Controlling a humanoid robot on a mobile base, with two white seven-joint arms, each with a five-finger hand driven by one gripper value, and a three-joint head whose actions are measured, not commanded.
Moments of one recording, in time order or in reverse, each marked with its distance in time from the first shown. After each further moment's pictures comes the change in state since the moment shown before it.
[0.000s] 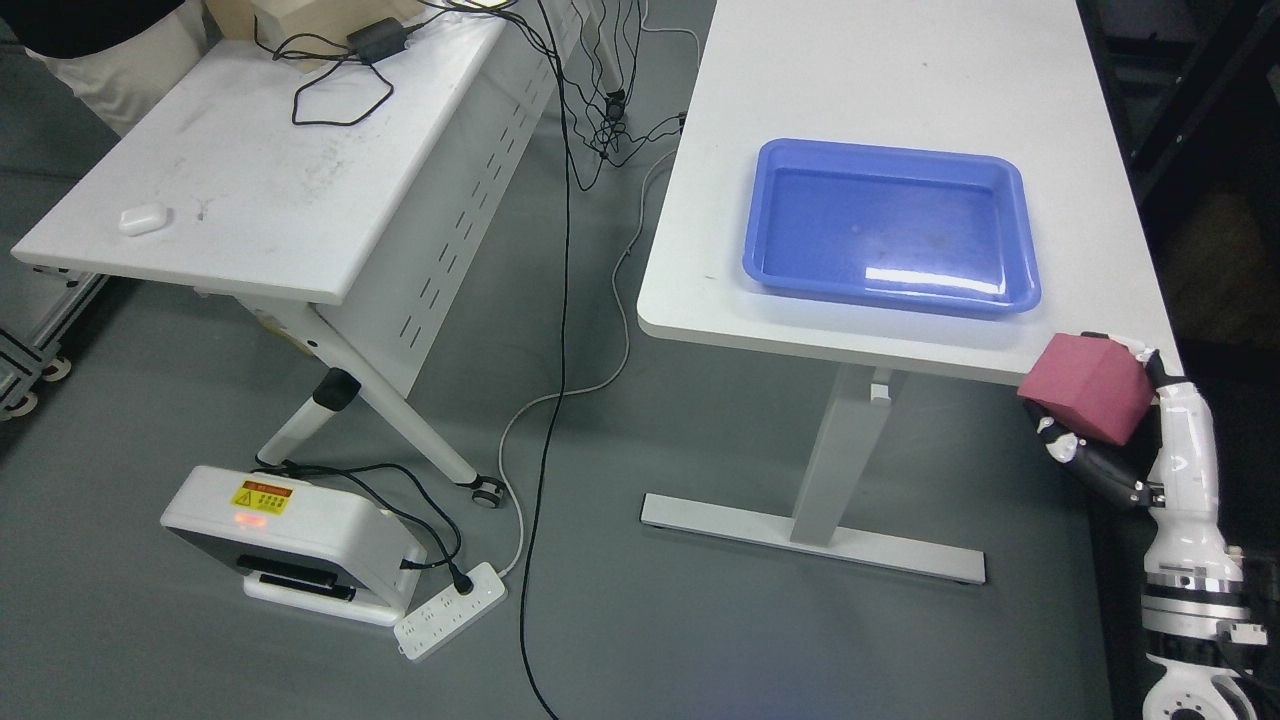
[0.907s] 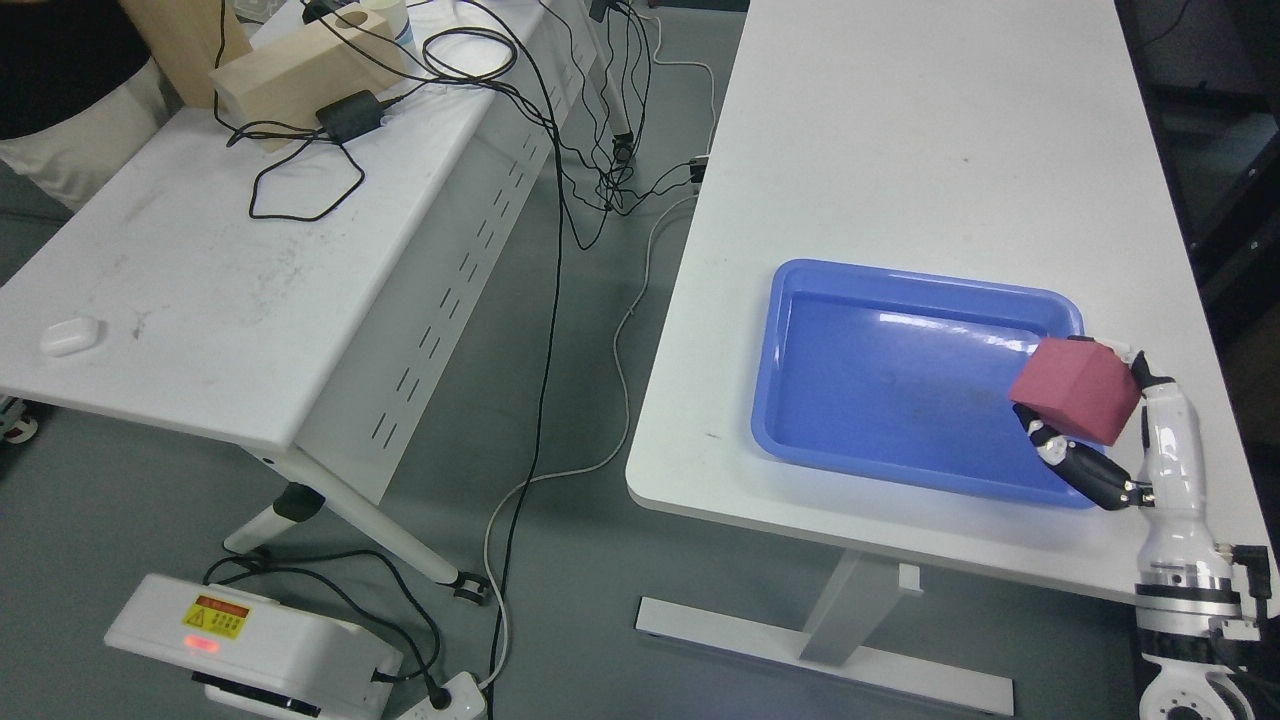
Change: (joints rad) left arm 0.000 0.000 0.000 0.000 0.000 0.000 0.000; right arm -0.004 -0.001 0.007 0.007 0.012 0.010 0.041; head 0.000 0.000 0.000
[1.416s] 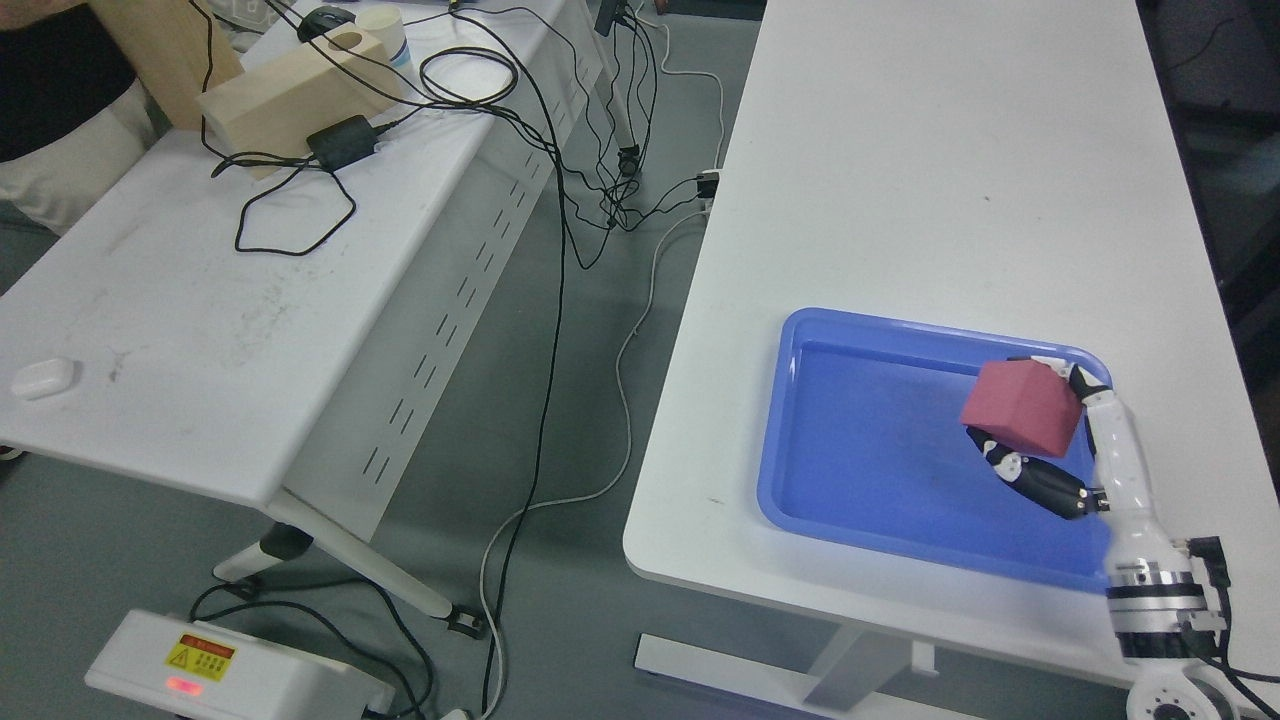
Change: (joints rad) left arm 0.000 0.000 0.000 0.000 0.000 0.000 0.000; right arm -0.001 -0.001 0.029 0.012 0.001 0.021 0.139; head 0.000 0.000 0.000
